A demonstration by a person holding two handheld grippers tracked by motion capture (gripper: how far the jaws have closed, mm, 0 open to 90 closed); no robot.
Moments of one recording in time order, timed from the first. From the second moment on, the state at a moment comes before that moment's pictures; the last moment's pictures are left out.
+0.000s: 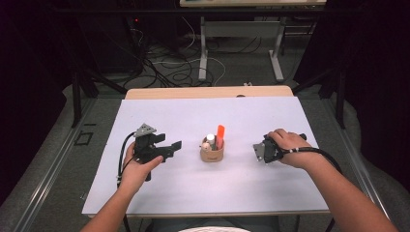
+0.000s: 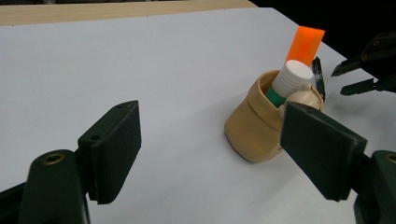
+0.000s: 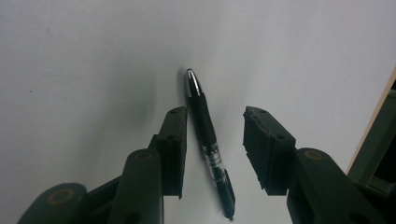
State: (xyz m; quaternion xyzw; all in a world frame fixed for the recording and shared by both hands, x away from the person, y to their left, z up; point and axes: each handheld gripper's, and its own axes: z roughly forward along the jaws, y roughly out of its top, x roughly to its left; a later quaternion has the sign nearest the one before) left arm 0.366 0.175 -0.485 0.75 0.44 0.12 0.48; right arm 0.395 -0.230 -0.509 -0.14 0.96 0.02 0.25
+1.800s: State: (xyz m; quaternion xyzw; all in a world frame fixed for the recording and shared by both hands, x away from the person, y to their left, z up) left arm 0.367 0.175 -0.486 0.75 0.44 0.12 0.48; right arm 0.405 -0.219 -0.535 -0.24 0.94 -0.06 0.23
